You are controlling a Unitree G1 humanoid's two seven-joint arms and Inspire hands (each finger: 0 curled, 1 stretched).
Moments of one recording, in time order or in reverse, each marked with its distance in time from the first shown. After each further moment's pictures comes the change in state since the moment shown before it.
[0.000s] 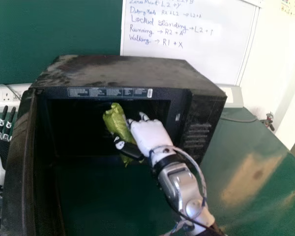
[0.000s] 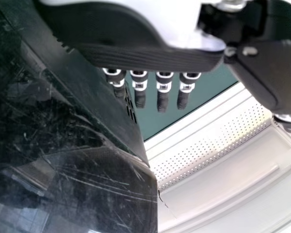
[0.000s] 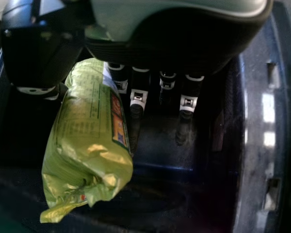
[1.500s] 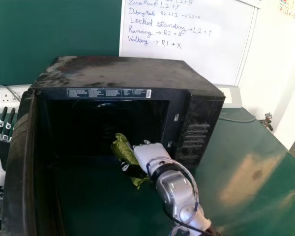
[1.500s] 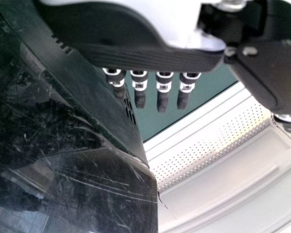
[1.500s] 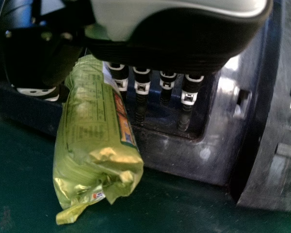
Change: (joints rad) left arm 0.013 -0.007 0.000 -0.018 0.000 -0.003 0.018; right arm 0.049 -0.018 0.062 0.003 -0.081 0.059 0.249
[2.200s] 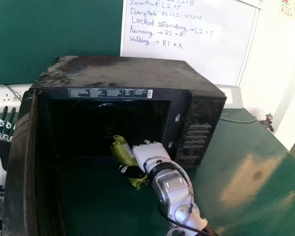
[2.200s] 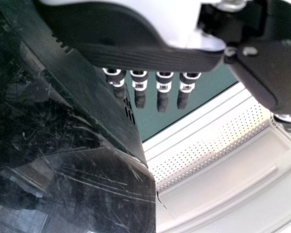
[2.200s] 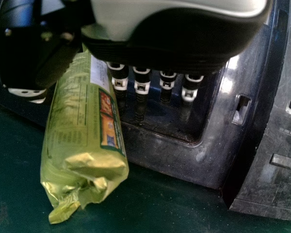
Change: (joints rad) left arm 0.003 -0.005 0.000 -0.011 0.000 0.004 0.002; right arm -0.036 0.017 0.019 -0.004 -0.076 0.024 0.130
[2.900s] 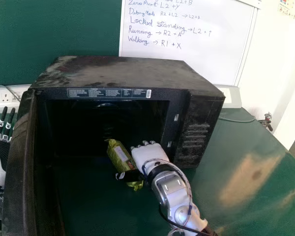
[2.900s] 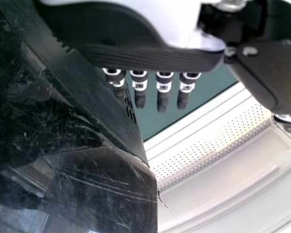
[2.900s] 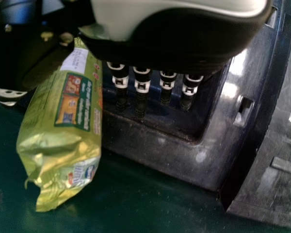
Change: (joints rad) left arm 0.002 0.001 0.000 0.000 0.000 -0.003 0.001; right arm 0.008 -0.001 0.018 0.013 -0.051 -0.019 -0.025
